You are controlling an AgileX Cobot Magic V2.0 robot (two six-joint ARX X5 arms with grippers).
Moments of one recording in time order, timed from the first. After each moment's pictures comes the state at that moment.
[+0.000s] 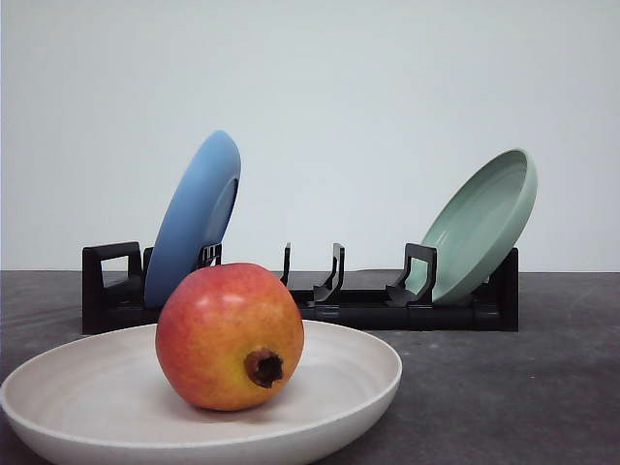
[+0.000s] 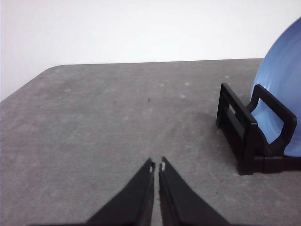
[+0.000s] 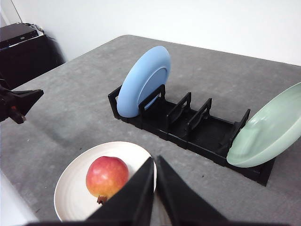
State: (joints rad) left_arx -0.08 0.00 0.02 -0.13 -0.13 0.05; right_arx 0.86 0.38 0.81 -0.70 0.11 0.21
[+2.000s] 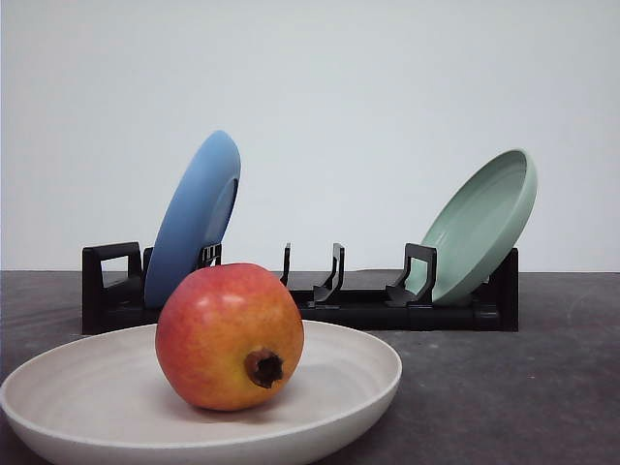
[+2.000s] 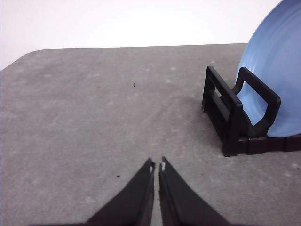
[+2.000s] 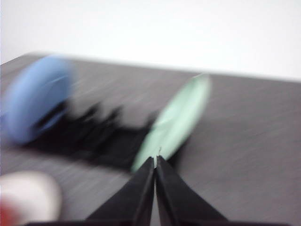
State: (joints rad) left_arx -0.04 0.01 0.02 -0.18 -0.03 0.04; right_arx 0.33 0.26 0.52 -0.41 0.03 0.08
